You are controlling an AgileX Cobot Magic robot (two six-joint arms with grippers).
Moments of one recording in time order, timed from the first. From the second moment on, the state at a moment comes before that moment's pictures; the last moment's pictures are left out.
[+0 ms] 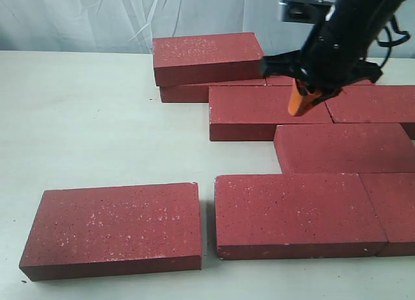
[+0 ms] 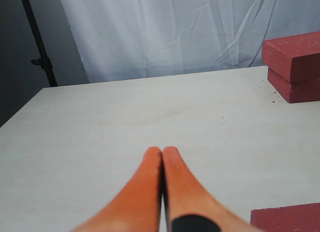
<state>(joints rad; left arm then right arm) 0.03 0.00 0.00 0.02 0.23 0.06 0.32 1.72 -1.40 0.21 1.14 0.05</state>
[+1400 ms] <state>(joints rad) 0.03 0.00 0.00 0.02 0.23 0.06 0.09 1.38 -0.93 0.24 0.75 -0.07</state>
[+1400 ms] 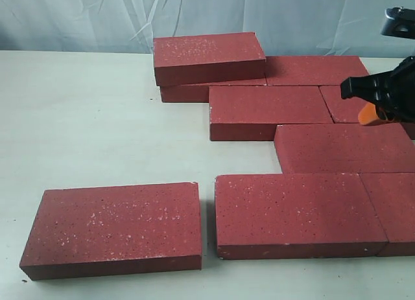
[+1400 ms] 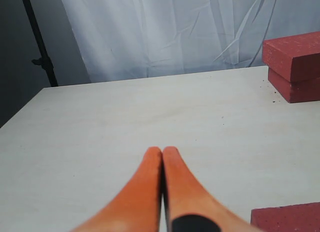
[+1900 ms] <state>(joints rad) 0.03 0.00 0.00 0.04 0.05 0.06 0.09 1.37 -0.93 0.29 0.74 -0.07</state>
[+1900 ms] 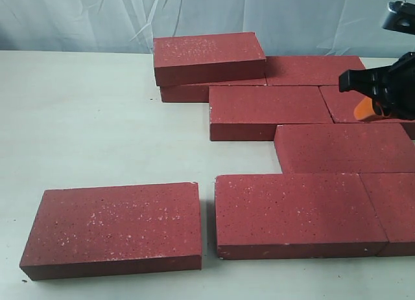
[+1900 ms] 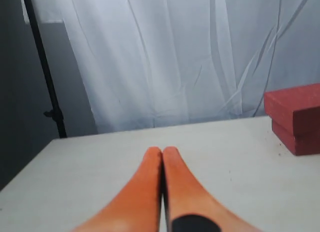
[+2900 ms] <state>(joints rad) 0.03 0.00 0.00 -0.05 -0.10 0.06 0.09 1.37 -0.93 0.30 0.74 -0.07</state>
